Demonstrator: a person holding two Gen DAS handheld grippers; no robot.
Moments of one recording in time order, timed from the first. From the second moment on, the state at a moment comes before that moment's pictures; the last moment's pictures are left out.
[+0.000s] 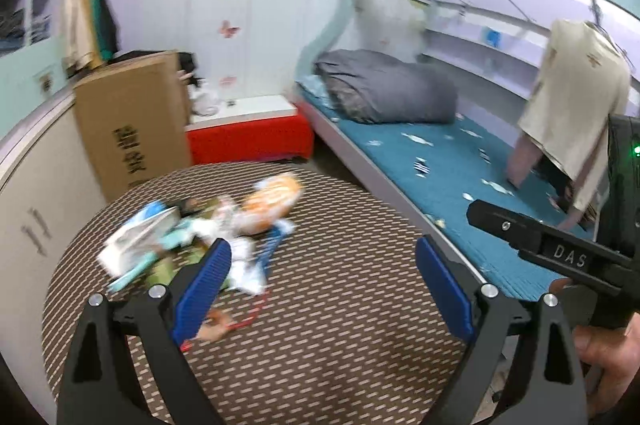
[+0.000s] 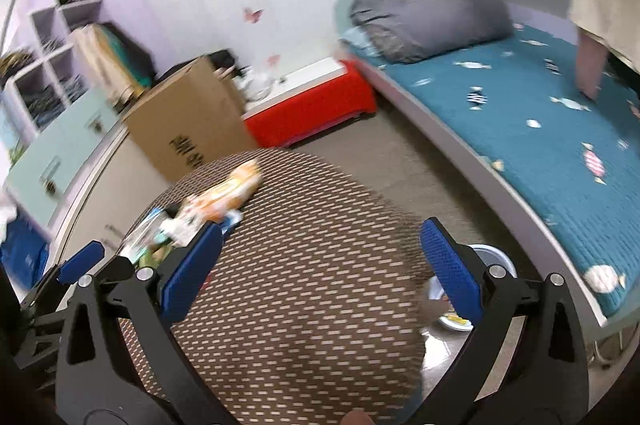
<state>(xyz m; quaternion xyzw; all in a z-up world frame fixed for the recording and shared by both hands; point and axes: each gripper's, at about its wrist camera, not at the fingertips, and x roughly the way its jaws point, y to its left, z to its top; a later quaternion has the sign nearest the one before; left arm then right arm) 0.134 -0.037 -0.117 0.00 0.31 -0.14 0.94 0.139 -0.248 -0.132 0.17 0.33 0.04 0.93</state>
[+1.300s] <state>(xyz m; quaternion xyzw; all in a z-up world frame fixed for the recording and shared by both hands) 0.132 0.129 -0.216 -0.09 0.39 0.01 0.92 0.215 -0.028 -0.226 0.04 0.45 0.25 0.86</state>
